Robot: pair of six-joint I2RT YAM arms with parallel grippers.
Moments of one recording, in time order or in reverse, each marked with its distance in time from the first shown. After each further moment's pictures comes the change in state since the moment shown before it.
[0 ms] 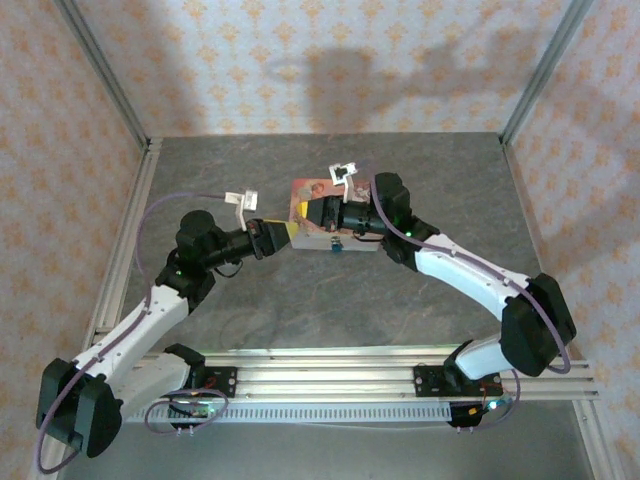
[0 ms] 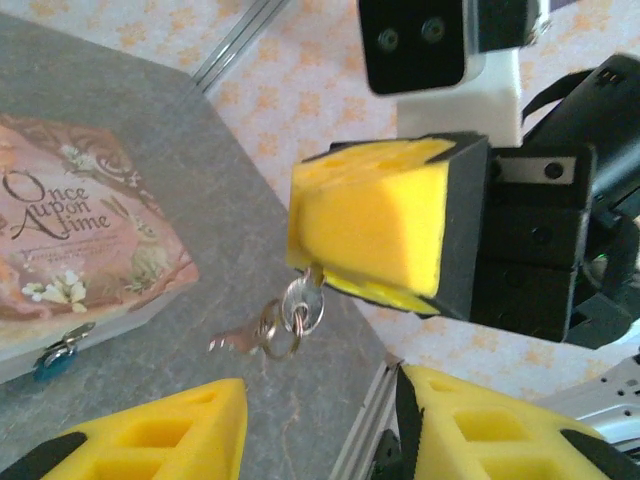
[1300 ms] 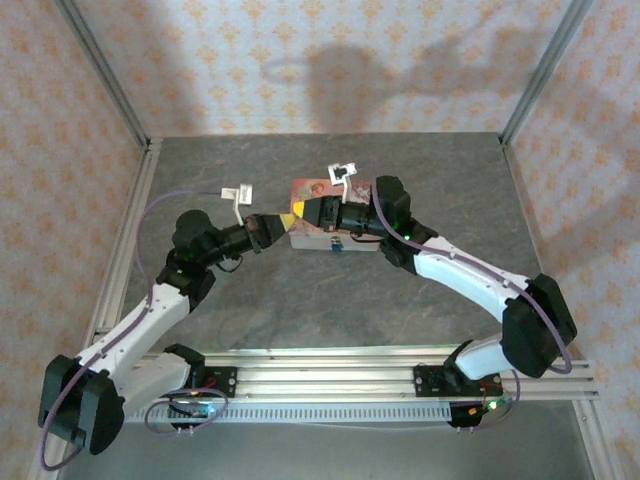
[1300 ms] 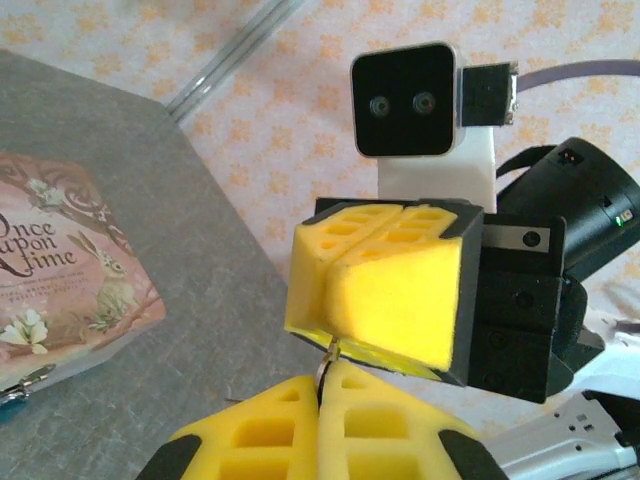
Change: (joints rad) left arm 0.010 0.004 -0.008 0.095 -0.002 -0.079; right arm 0.023 -0.013 -0.014 0.057 0.027 0.051
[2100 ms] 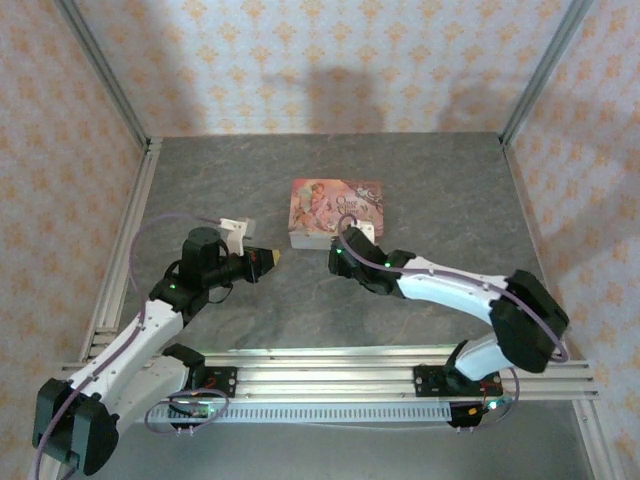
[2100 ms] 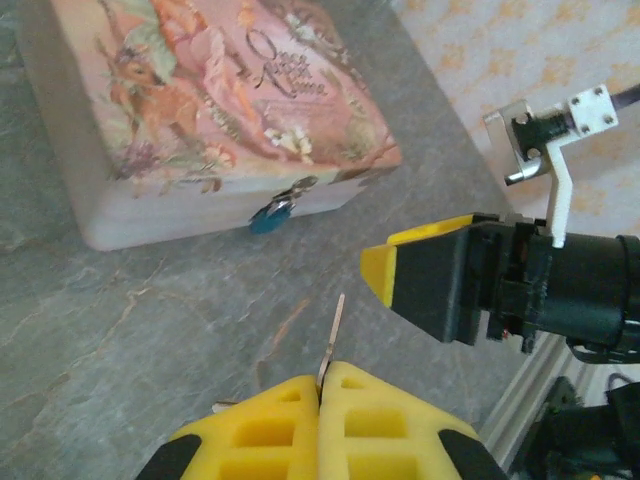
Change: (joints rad) left arm 0.000 -0.107 -0.084 -0.527 -0.216 0.380; right arm 0.188 0.066 -0.132 -0.643 0.911 -0.021
